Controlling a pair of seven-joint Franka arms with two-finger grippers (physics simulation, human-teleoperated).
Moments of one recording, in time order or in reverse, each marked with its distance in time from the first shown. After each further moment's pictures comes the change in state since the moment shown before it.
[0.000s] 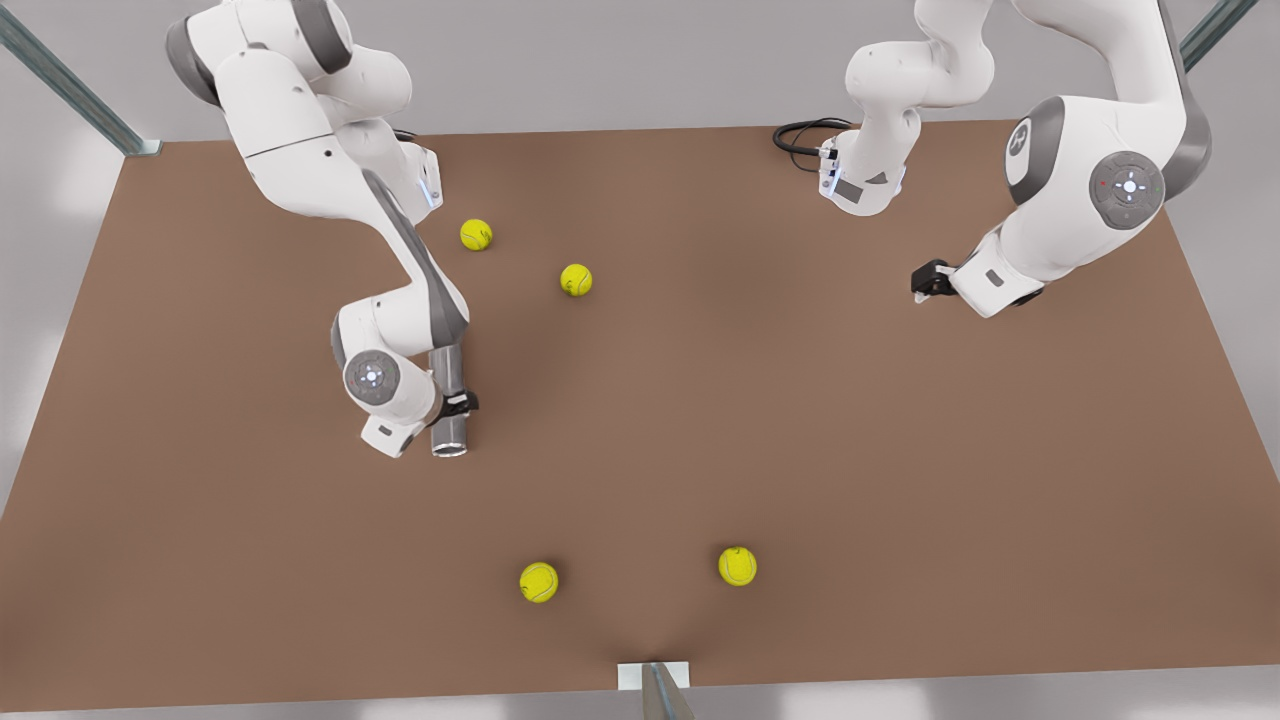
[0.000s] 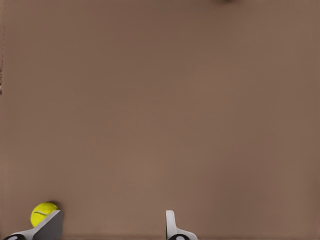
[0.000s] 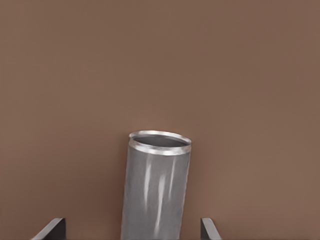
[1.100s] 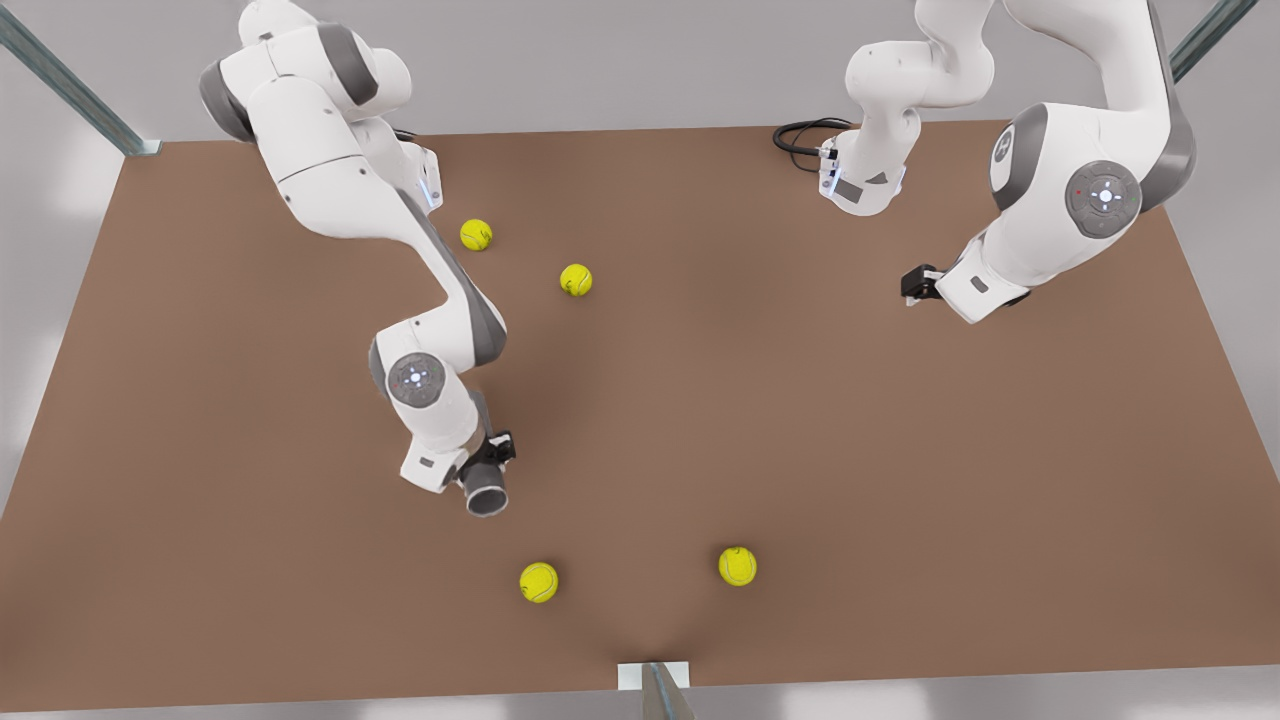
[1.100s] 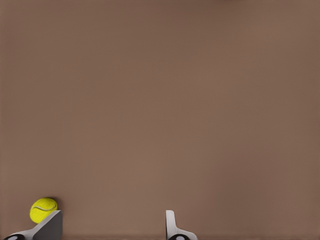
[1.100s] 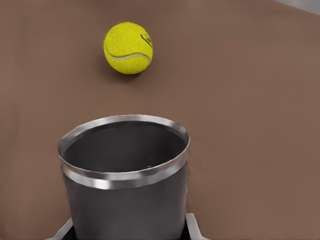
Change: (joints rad) left arm -0.023 0.015 -0.004 0.000 0.022 -0.004 -0.048; right arm 0.105 0.178 0.002 0.358 -0.095 0.120 -0.005
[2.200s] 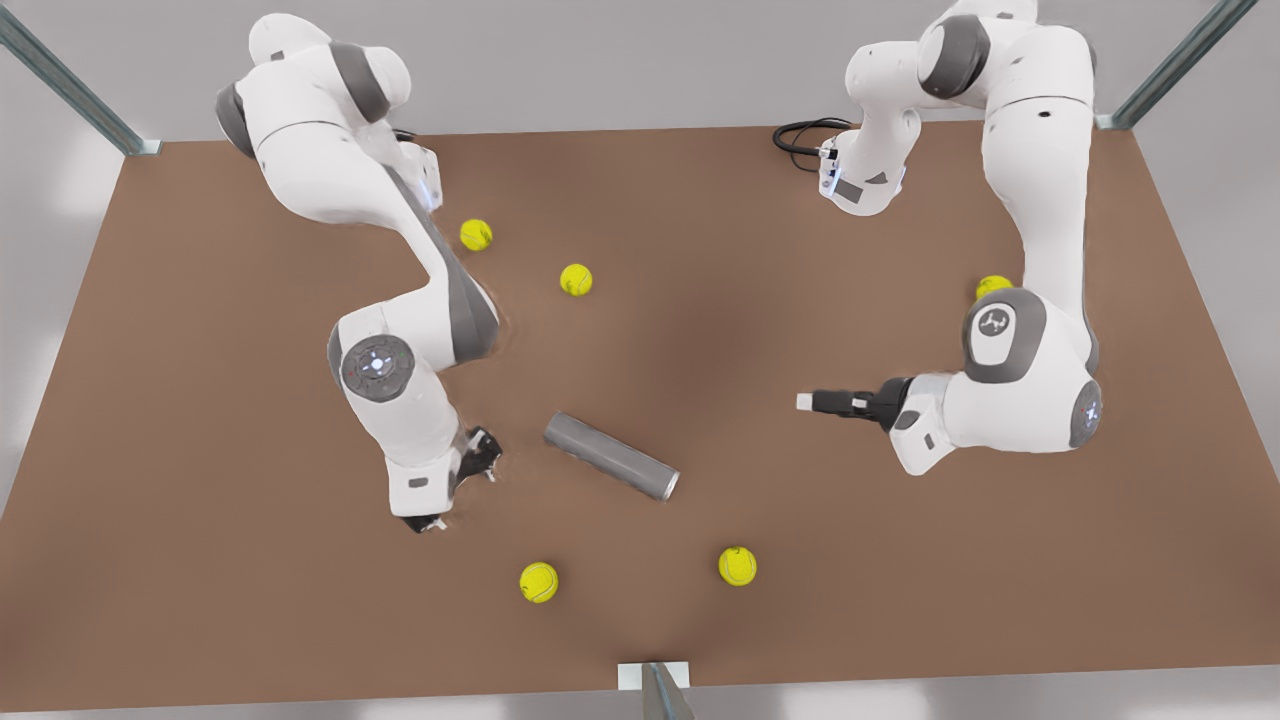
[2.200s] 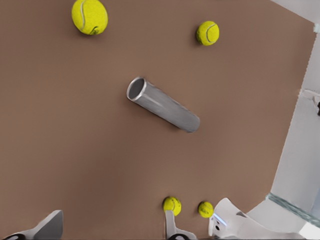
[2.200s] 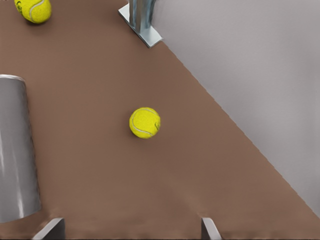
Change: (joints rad) left arm 0.008 0.644 -0.079 0.554 -0.651 0.044 -0.059; right arm -0.034 -0.036 -0.031 0.394 -0.002 -0.377 -0.507
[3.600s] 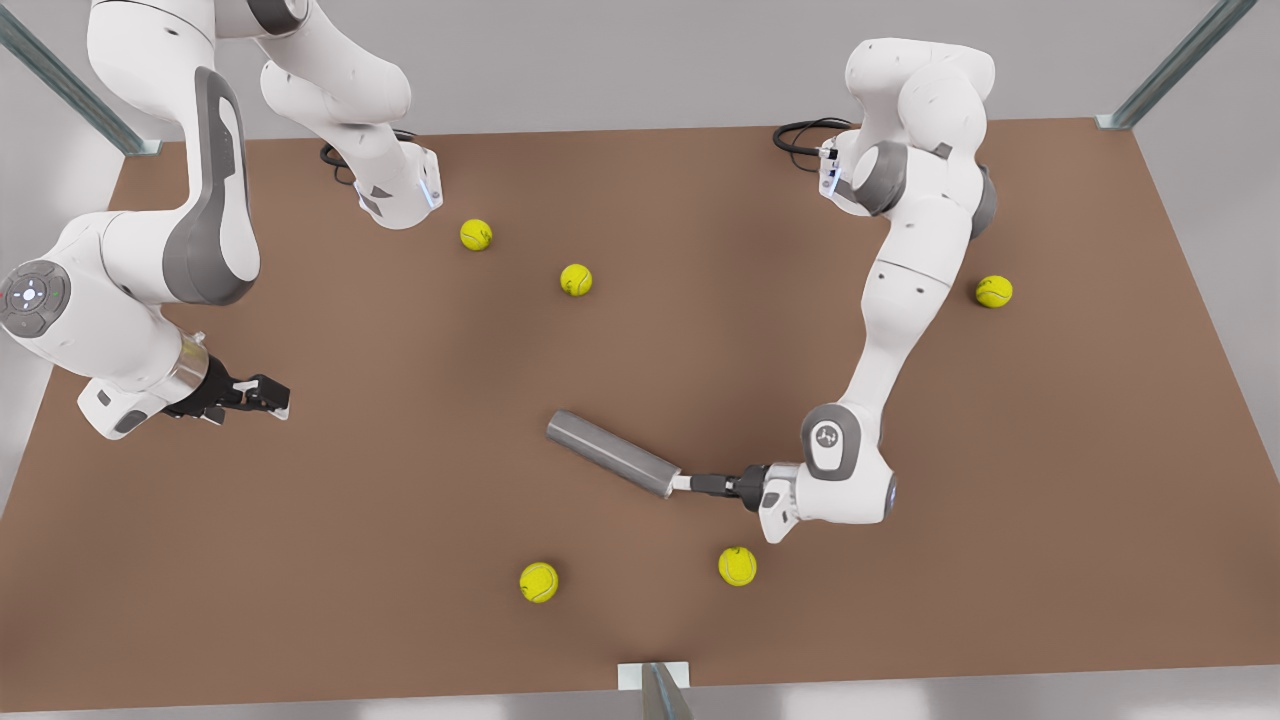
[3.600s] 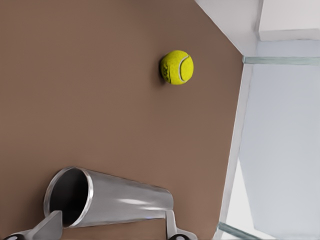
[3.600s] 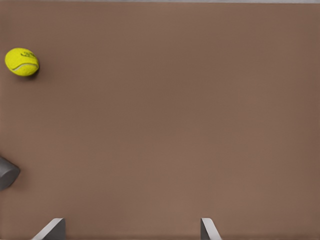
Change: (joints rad) left arm -0.143 0.519 -0.089 0.217 -0.261 0.419 0.300; right arm -0.348 -0.375 -0.017 -0.414 0.163 -0.141 0.348
